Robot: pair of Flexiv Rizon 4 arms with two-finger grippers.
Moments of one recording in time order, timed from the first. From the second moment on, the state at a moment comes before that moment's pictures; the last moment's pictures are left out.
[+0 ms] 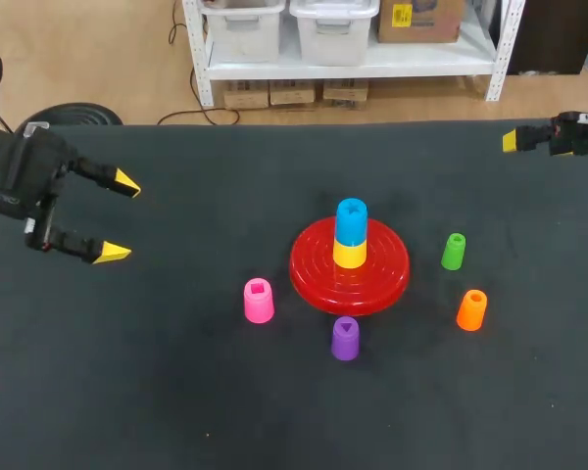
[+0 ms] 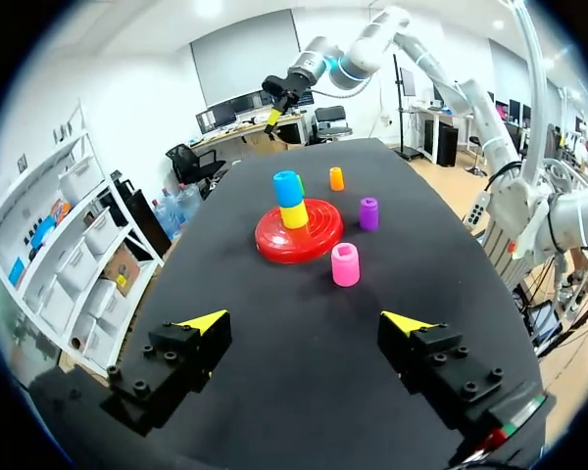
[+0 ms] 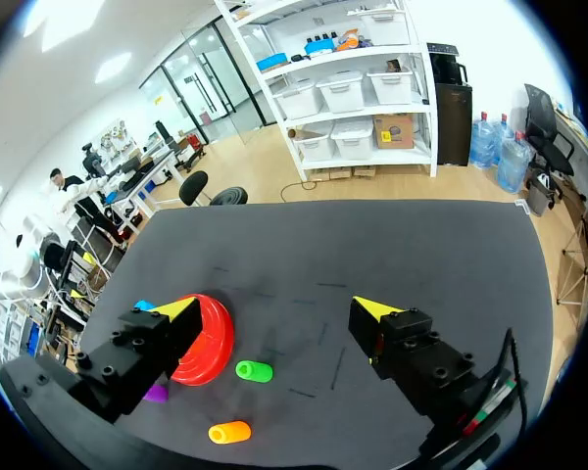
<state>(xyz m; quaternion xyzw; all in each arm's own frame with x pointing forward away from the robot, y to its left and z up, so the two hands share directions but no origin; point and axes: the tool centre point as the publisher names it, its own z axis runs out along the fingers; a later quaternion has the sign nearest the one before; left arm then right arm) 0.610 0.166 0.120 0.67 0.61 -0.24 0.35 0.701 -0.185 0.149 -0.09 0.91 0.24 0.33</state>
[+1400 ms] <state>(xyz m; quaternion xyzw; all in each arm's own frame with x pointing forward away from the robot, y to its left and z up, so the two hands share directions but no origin) 0.610 0.165 0.123 0.67 0.60 -0.24 0.35 0.651 -0.008 0.205 -0.54 0.81 0.12 0.22</state>
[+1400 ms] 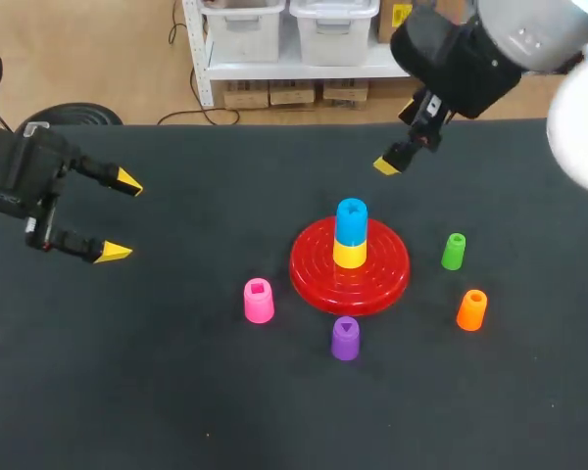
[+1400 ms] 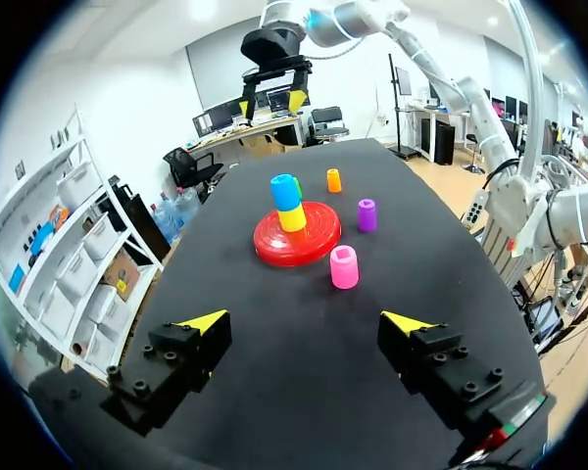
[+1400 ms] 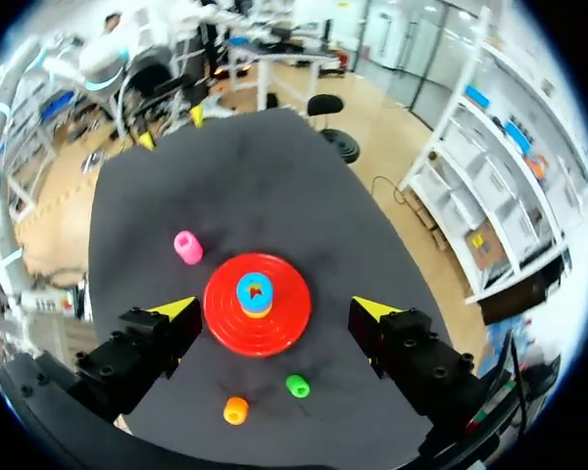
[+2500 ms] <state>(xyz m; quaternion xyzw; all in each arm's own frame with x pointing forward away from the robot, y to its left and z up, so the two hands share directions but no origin) 0.610 0.165 0.123 0.67 0.60 -0.24 0.35 0.615 0.123 0.127 -0.75 0.65 0.12 0.03</state>
